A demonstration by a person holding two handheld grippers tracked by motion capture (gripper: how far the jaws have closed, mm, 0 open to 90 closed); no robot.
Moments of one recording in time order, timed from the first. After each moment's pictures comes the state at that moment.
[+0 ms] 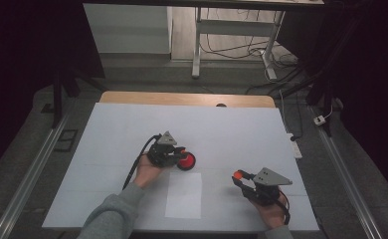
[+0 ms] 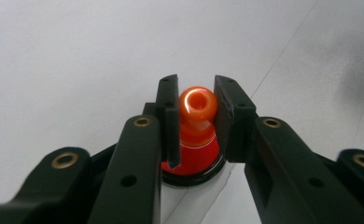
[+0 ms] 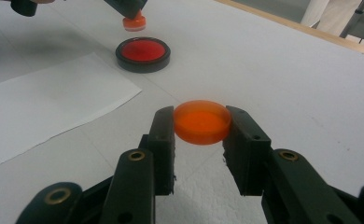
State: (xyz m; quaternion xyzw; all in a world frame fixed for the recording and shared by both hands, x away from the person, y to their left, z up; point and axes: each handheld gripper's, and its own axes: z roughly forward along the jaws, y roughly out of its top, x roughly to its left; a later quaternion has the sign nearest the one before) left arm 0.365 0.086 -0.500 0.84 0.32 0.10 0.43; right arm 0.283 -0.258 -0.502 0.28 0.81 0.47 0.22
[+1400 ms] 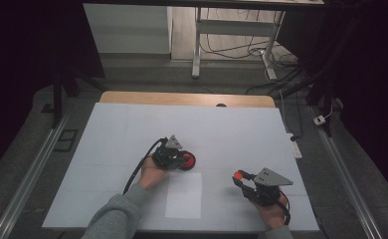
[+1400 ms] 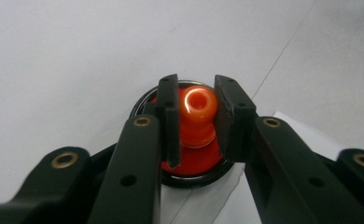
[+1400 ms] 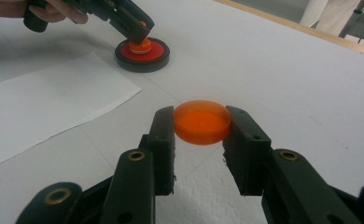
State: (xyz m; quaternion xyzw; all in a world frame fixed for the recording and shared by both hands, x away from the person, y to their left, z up) left arm 0.369 0.075 -0.519 0.86 0.31 0.11 0.40; right arm 0.283 -0.259 -0.503 0.28 0.81 0.47 0.22
